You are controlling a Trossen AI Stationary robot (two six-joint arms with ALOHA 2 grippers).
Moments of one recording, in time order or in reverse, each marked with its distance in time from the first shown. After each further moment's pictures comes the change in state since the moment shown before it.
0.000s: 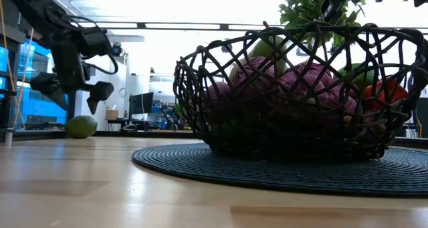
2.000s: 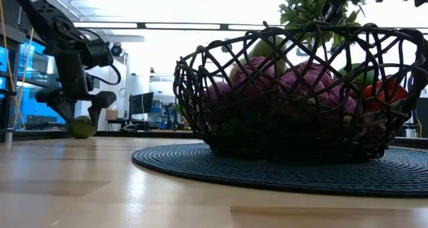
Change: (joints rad) left arm 0.081 0.134 0.006 0.055 0.207 0.069; right arm 0.000 0.000 0.000 0.000 0.029 0.045
